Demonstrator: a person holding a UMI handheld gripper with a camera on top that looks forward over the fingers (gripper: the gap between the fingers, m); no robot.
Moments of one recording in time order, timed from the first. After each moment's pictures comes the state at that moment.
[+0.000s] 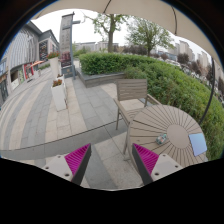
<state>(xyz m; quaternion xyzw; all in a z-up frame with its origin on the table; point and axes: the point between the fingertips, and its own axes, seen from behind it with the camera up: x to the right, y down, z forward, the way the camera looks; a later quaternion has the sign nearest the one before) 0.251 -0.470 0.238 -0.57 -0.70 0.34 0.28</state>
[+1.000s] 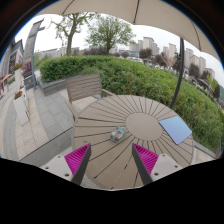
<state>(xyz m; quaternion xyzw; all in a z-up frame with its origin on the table) 0.166 -0.255 0.127 -0.68 -0.57 0.26 0.38</state>
